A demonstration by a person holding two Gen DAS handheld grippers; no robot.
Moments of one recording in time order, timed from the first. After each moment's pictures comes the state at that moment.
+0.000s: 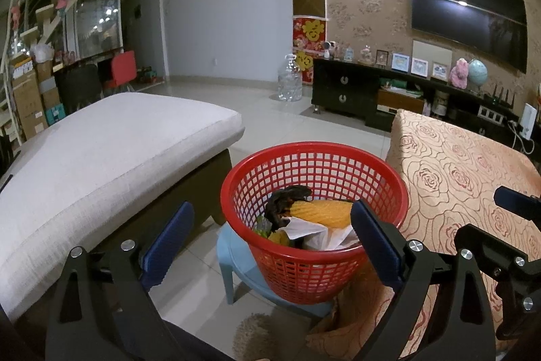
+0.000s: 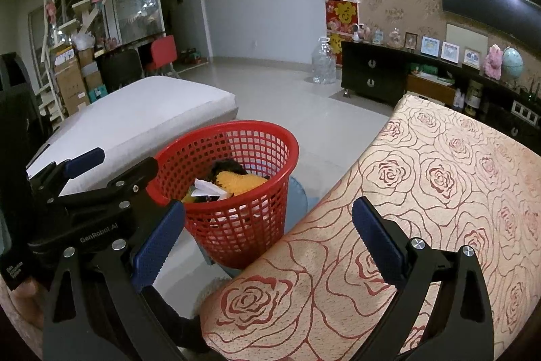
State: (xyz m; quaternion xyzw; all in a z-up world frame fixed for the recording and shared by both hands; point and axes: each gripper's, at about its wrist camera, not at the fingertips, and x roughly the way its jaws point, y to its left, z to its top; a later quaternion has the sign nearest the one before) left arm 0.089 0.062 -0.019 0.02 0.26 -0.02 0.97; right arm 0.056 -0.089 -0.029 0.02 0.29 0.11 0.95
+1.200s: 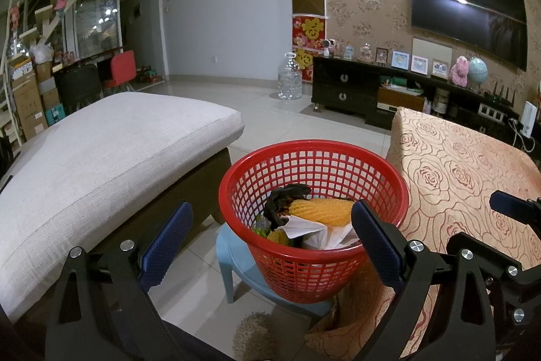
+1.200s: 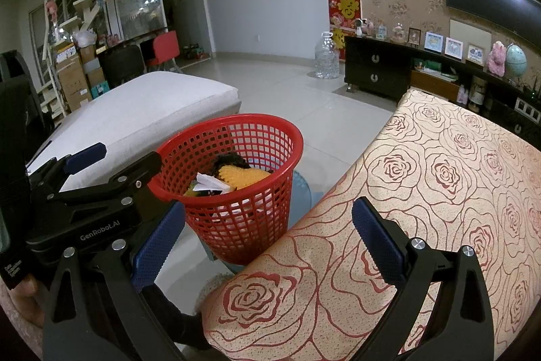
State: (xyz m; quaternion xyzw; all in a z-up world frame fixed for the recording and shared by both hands) left arm 0.090 0.062 -0.021 0.02 0.26 -0.02 0.96; right arm 0.058 -0.087 -0.034 0.02 0.30 0.12 0.95
